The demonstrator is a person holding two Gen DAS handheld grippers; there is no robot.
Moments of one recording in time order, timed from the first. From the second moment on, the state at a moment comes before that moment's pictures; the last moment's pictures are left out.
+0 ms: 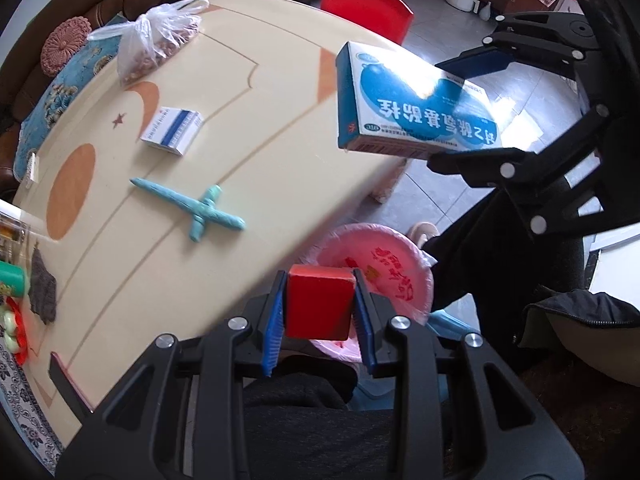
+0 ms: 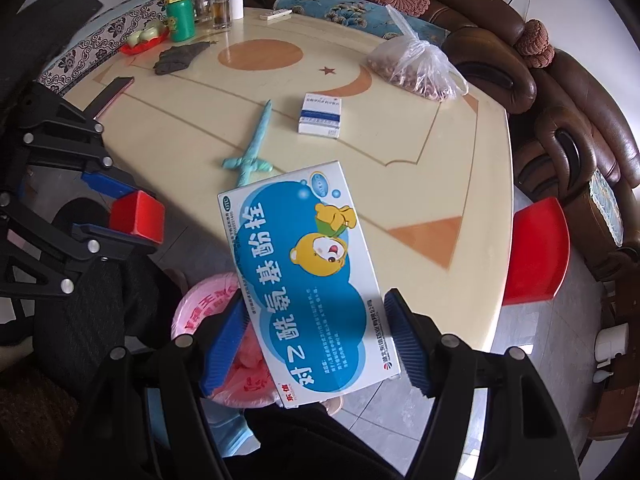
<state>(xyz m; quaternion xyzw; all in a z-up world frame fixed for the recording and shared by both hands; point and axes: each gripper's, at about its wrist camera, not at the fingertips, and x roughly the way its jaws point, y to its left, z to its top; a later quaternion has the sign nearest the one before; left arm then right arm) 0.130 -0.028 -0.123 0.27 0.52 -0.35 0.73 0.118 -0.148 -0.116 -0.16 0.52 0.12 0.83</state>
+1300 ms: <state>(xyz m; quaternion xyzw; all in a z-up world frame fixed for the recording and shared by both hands) 0.082 -0.018 -0.262 0.21 0.60 -0.34 0.69 0.066 -0.129 -0.247 -0.10 0.60 0.15 0.78</state>
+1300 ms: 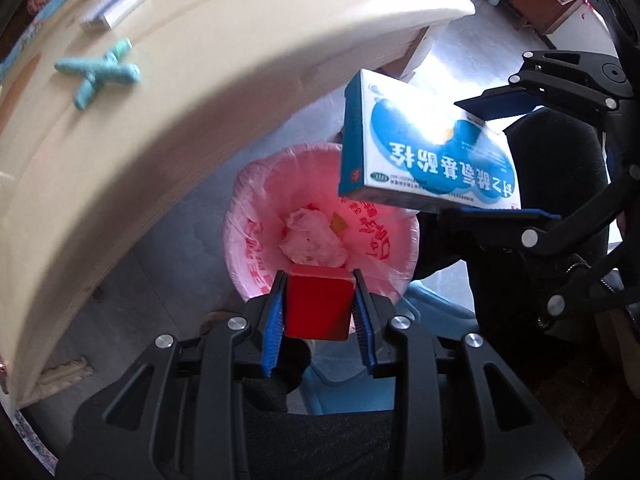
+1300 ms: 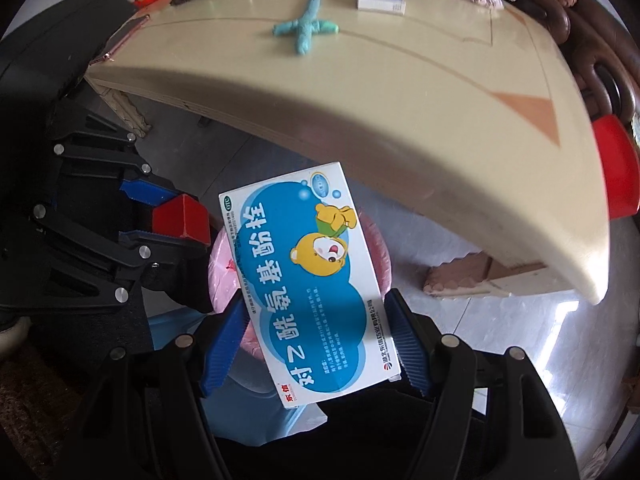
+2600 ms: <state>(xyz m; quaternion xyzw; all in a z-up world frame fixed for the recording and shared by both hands) 0.114 -0.023 -0.387 0.17 0.71 -0.30 0.62 0.092 -0.119 -0.400 -0.06 0.69 0.17 0.71</state>
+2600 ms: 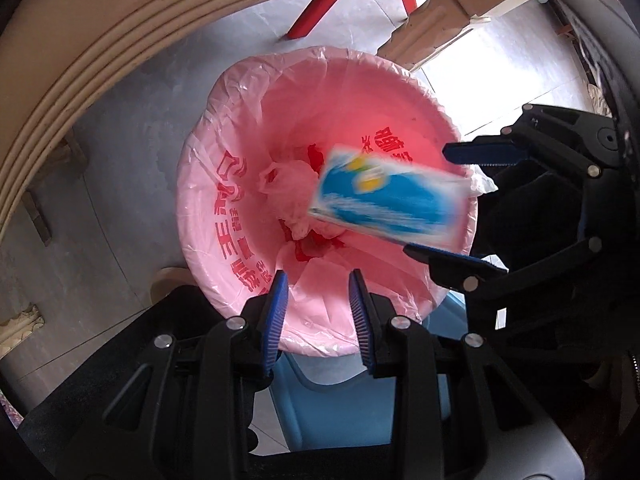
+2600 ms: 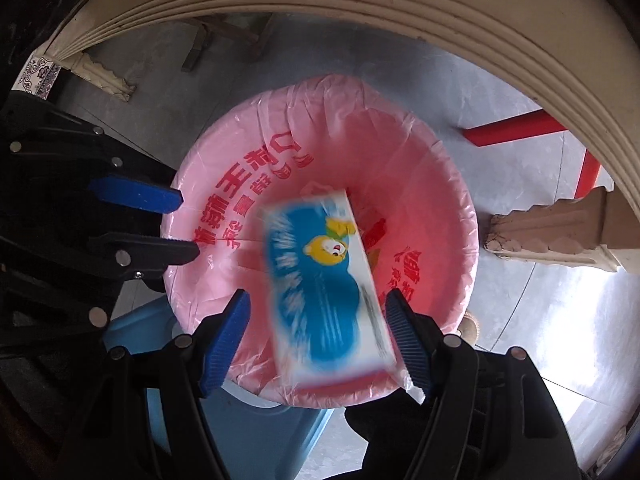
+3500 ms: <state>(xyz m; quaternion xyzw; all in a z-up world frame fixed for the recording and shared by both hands) 0.107 0.021 -0.190 0.09 0.57 -0.21 0.79 0.083 -0.135 -0.227 -0.02 0.59 0.18 0.79</state>
